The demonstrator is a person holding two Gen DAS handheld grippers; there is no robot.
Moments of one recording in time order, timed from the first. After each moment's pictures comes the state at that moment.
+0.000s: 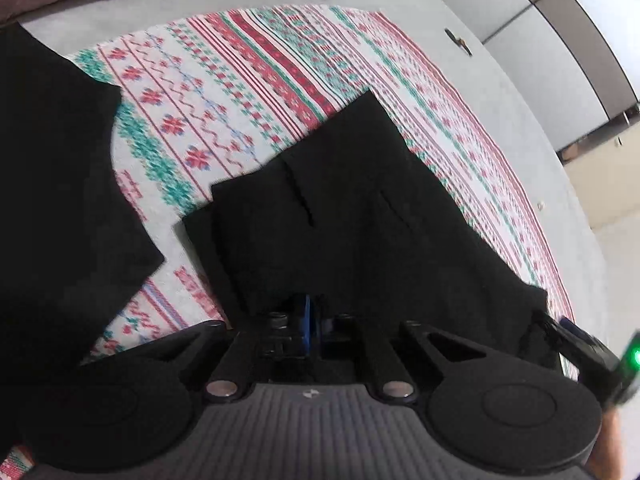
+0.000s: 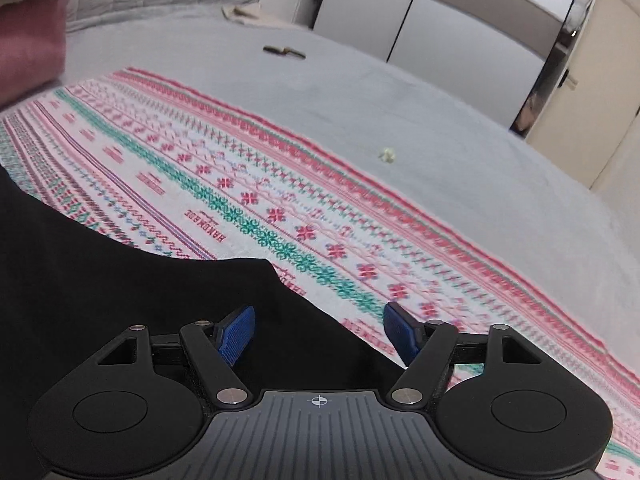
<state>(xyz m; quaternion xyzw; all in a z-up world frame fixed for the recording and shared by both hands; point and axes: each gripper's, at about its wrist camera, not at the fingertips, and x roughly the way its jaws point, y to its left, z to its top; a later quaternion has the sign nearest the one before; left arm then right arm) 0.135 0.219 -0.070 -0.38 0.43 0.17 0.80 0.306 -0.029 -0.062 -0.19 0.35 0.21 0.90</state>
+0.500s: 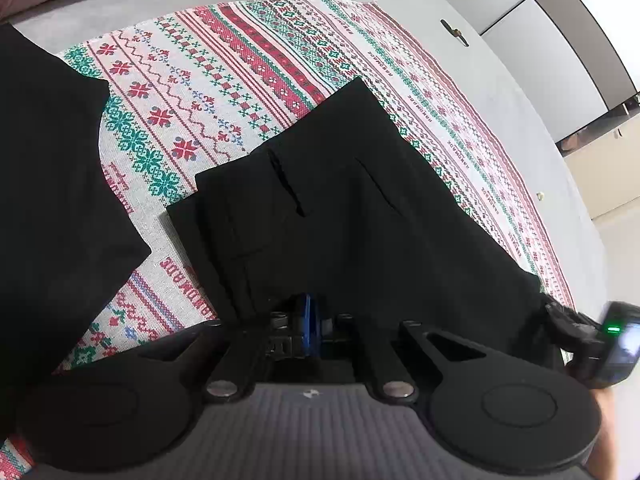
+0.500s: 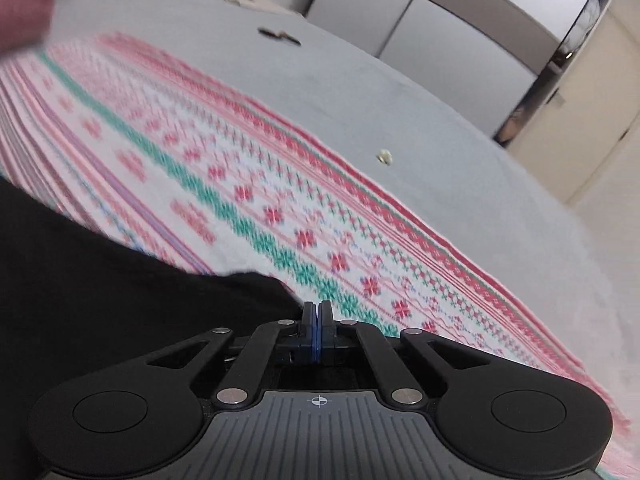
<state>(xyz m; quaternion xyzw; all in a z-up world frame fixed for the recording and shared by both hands) 0.140 0.213 -0.071 -0.37 0.44 0.17 0.80 0.307 0.020 -0.093 -0.31 0.30 0.08 0.90</state>
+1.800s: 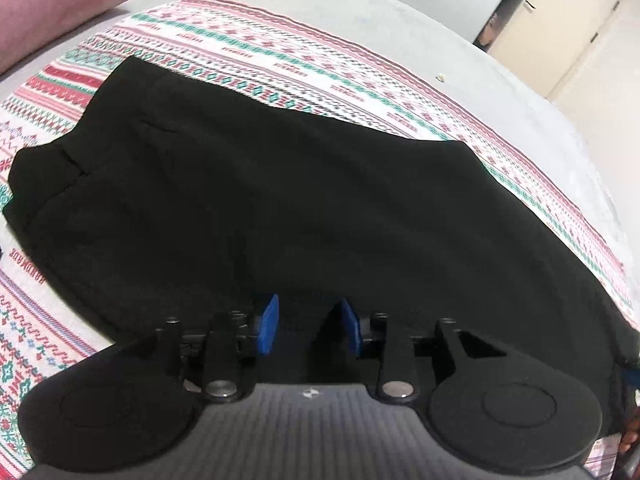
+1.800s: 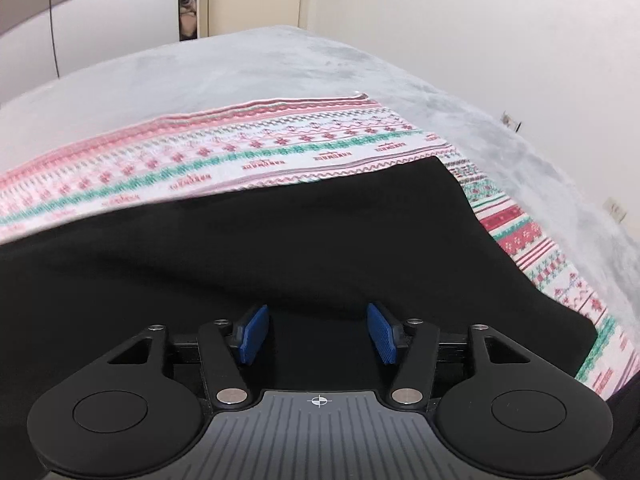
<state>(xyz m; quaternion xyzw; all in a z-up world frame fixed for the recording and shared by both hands) 0.175 0.083 -0.068 -0.19 0.46 0.06 0.87 0.180 -0.414 -0.087 0.10 0.38 -0.16 0.91</state>
